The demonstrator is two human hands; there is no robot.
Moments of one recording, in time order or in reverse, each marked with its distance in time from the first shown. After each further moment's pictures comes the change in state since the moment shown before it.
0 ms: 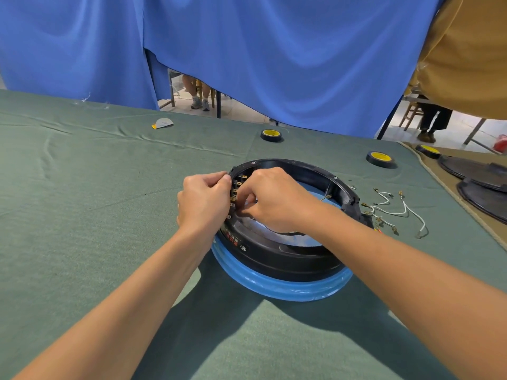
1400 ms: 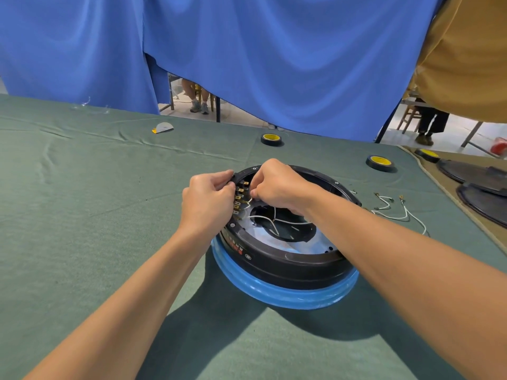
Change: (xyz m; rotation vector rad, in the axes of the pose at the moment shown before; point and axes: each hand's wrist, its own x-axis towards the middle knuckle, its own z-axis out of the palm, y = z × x) left_hand 0.016 -0.004 -0.002 0.085 -0.104 0.159; right_hand 0.043 0.029 0.004 0.267 -0.045 0.381
